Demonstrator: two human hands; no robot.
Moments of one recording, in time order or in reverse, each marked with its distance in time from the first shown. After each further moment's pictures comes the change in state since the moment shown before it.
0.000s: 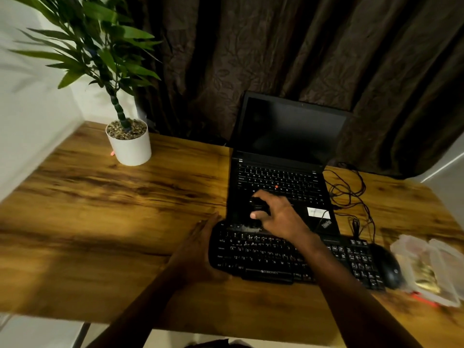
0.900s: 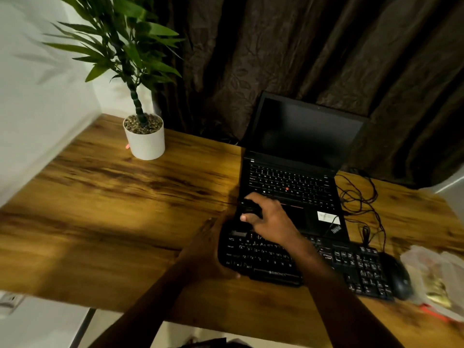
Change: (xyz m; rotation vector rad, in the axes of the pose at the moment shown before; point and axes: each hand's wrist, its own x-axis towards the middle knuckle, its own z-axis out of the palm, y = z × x) left_hand -0.002 0.003 -0.001 -0.003 0.021 0.001; right_hand 0.004 -0.041 0.024 0.125 -0.044 -0.024
